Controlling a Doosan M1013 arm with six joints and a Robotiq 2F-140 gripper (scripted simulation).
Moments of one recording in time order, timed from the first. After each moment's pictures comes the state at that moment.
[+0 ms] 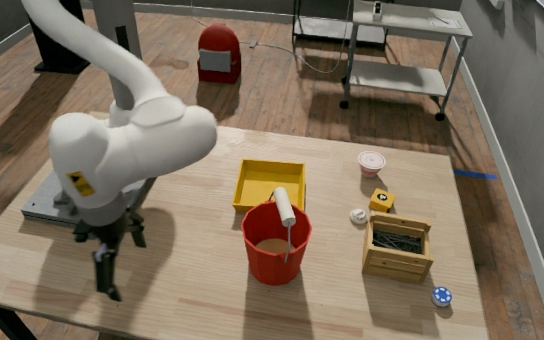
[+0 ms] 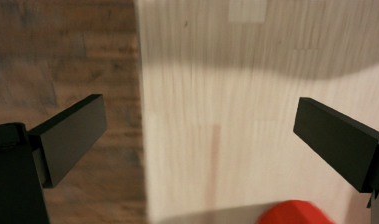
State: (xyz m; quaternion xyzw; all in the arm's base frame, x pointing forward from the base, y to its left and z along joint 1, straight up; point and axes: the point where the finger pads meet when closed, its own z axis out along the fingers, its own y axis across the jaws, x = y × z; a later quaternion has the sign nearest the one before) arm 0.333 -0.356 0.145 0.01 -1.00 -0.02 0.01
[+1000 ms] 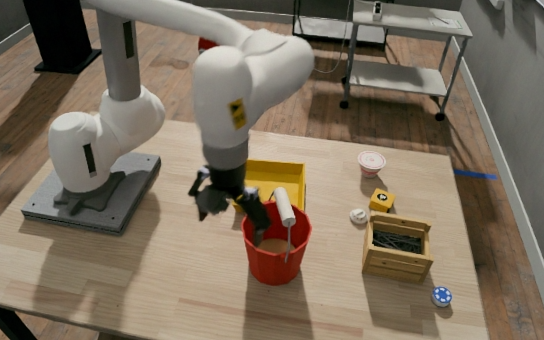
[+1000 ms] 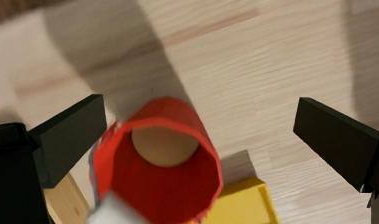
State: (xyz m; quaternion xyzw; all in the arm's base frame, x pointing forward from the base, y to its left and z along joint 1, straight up) arm 0.556 -0.254 0.231 0.59 -0.81 -0.01 0.00
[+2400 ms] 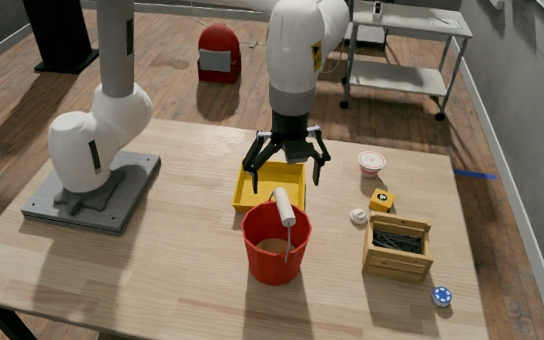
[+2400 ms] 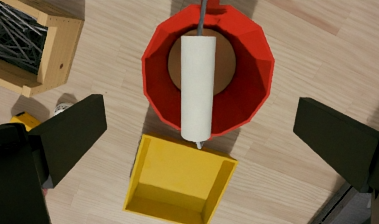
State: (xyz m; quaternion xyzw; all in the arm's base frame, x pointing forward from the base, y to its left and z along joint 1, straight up) arm 0.660 -0.137 0.280 0.83 -0.56 0.00 0.00
